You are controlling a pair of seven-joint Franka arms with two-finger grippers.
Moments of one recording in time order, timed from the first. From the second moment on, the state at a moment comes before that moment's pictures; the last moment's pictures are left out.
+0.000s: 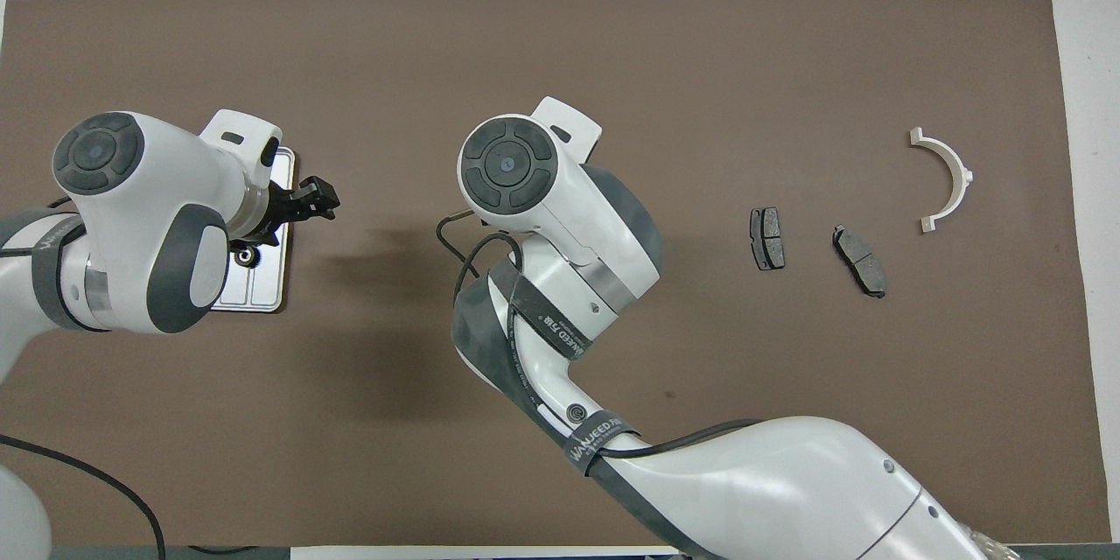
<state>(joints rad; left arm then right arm) -0.15 0.15 -0.04 -2.05 -0.03 2.21 -0.54 0.59 0.57 0.07 -1.38 -0.15 2.03 0.49</state>
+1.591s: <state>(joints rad) -0.16 0.15 -0.05 -2.05 -0.03 2.25 -0.60 0.56 0.64 0.06 -1.54 -0.14 2.37 0.49</state>
